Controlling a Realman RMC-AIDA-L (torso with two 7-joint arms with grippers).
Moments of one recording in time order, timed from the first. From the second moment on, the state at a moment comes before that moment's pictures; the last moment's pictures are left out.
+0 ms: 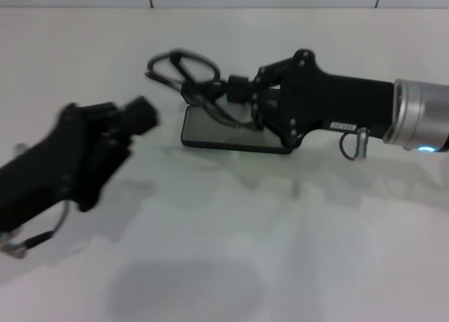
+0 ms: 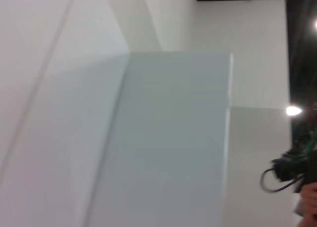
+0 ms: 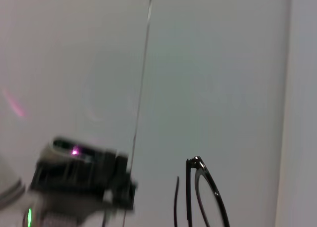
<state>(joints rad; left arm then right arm) -0.28 -2.02 1.24 0.32 0.97 2.03 -0.96 0.66 2.01 -1.68 -0.55 -0.88 -1.38 0.85</state>
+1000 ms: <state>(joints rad) -0.20 -2.00 1.15 0.35 0.92 2.03 -0.98 0.47 2.03 -2.10 -1.34 -2.33 -0.52 1.94</state>
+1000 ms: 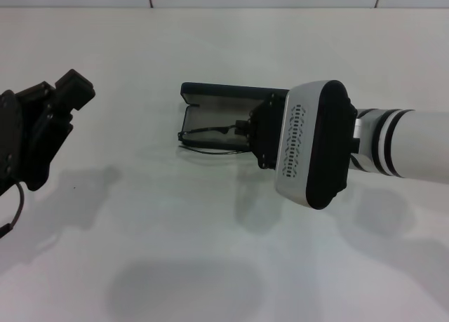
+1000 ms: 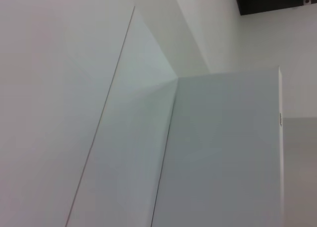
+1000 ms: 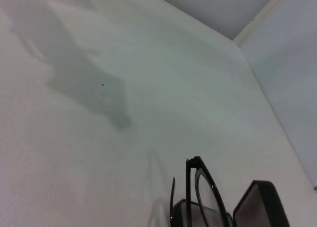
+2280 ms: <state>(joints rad) -0.23 -2.00 1.15 0.30 0.93 2.02 -0.97 0.56 2.03 -2.11 -1.15 -2.35 -0.36 1.95</state>
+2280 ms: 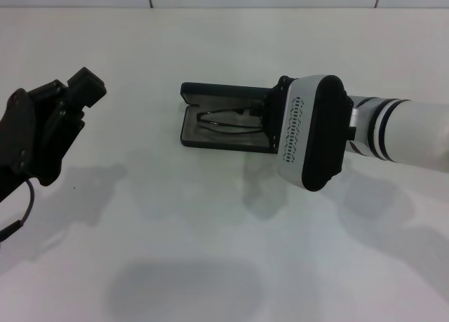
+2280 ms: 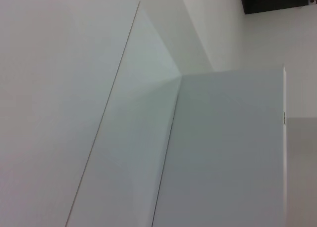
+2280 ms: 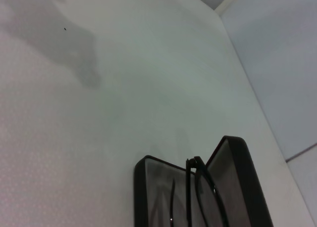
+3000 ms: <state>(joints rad) -0.23 -2.00 1.16 0.30 0.93 2.02 -0.96 0.56 2.03 -2.13 -1.14 -2.35 -0.35 1.96</state>
